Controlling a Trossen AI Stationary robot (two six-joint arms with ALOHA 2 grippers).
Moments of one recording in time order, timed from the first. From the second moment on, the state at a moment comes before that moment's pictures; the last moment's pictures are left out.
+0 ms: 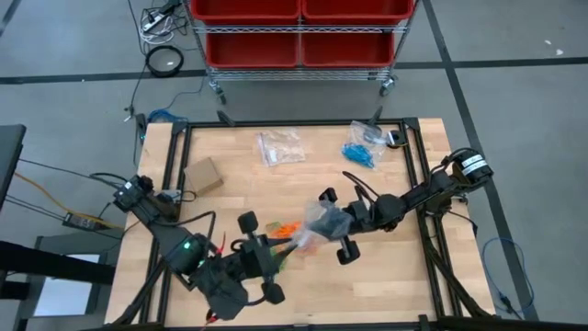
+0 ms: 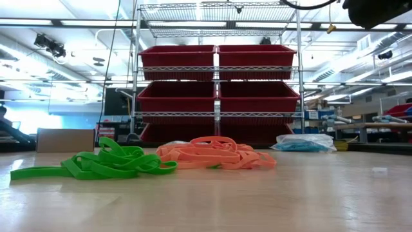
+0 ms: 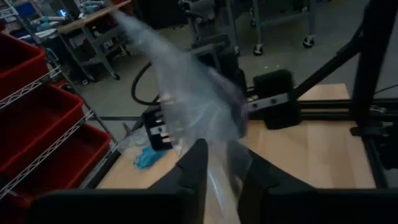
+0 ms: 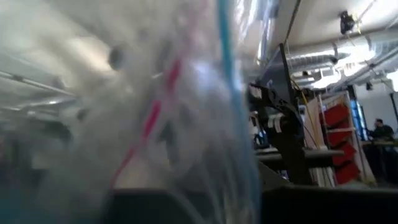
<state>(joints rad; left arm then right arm) -0.71 1.80 1.97 -0.73 -1.10 -0.27 0.37 1.64 0.75 1.44 0.14 0.04</state>
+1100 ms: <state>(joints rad) -0.69 1.79 1.90 -1.02 -0.86 -0.49 0.31 1.55 1.10 0.09 -0.16 0.12</state>
